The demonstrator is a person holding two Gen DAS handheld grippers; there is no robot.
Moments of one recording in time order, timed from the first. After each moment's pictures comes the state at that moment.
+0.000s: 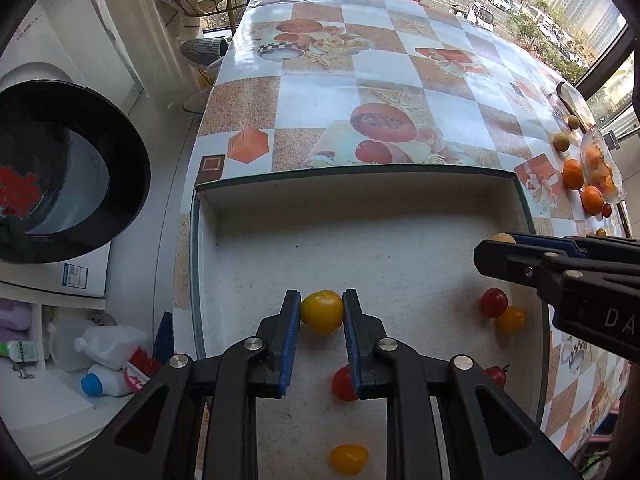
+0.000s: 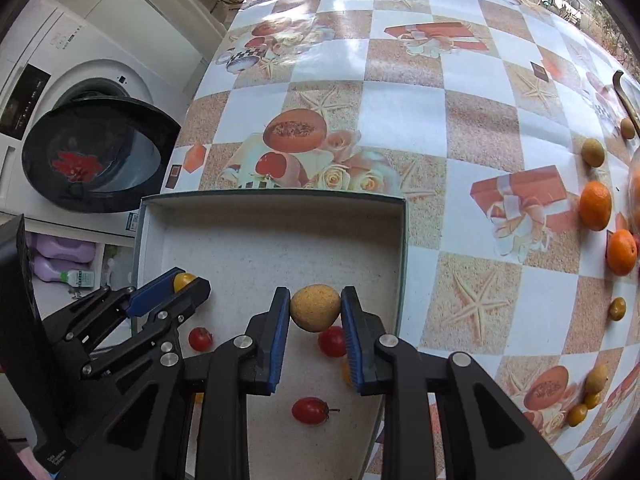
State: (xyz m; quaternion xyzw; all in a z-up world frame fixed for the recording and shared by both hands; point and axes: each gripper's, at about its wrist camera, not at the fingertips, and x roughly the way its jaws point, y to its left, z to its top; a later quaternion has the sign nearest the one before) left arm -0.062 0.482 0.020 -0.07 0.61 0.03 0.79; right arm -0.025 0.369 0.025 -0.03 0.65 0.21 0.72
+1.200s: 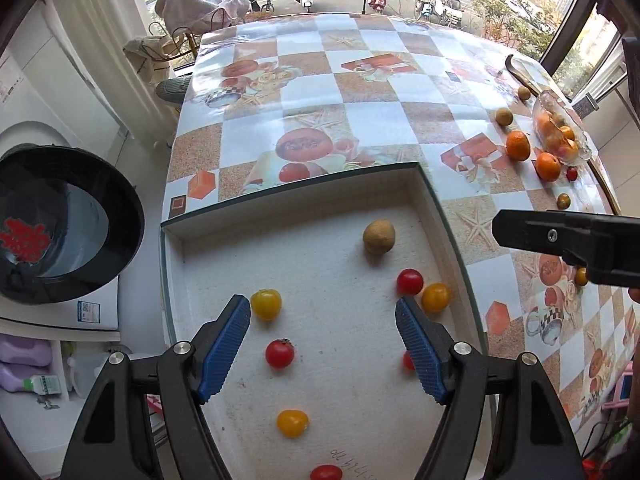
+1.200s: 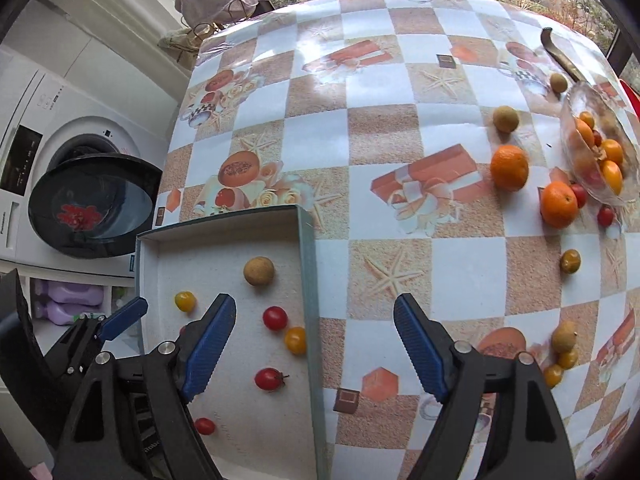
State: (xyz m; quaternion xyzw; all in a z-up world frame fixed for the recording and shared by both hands) left arm -0.074 0.418 0.067 0.00 0.59 -0.01 0.81; right arm -0.027 0.287 0.065 0.05 0.63 0.16 0.76
